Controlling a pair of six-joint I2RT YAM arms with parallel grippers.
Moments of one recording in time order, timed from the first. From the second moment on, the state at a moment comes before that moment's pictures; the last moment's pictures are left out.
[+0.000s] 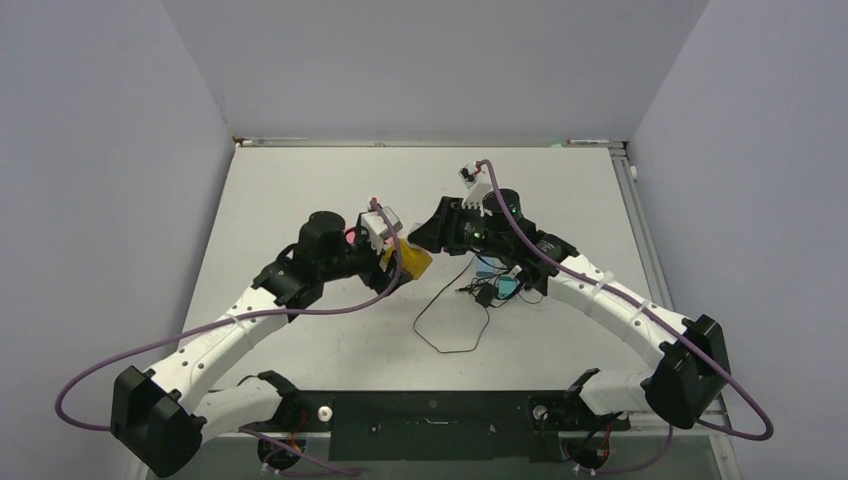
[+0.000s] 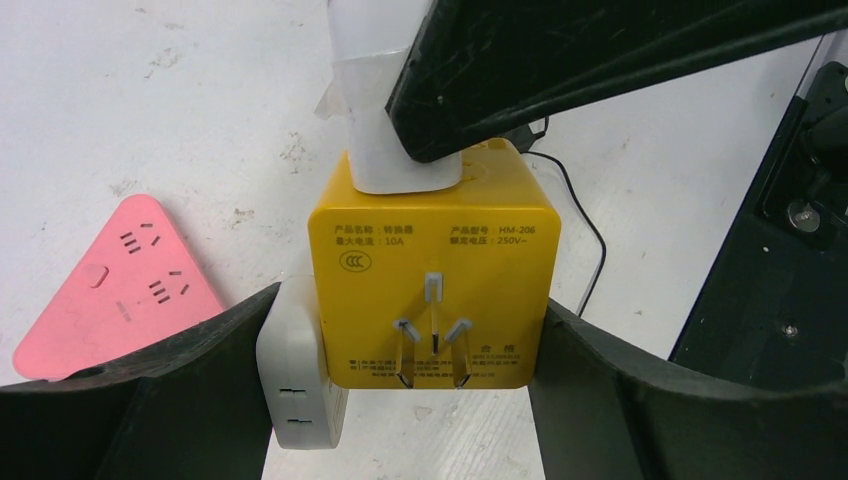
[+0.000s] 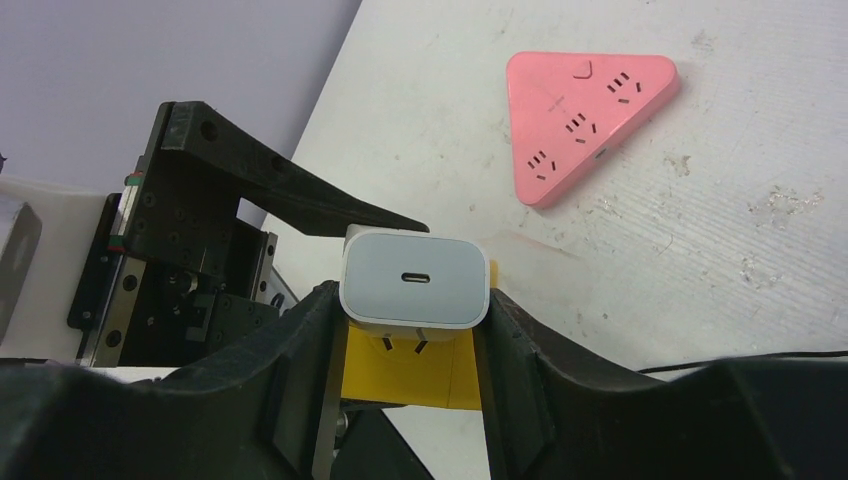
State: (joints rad) left arm -0.60 1.07 0.85 -0.25 0.38 0.06; right arm 0.70 1.32 1.07 -0.12 -0.27 0.67
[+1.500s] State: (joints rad) left arm -0.71 1.11 0.86 -0.28 0.25 0.11; right arm 0.58 1.40 1.13 -0.25 -0.55 0.63
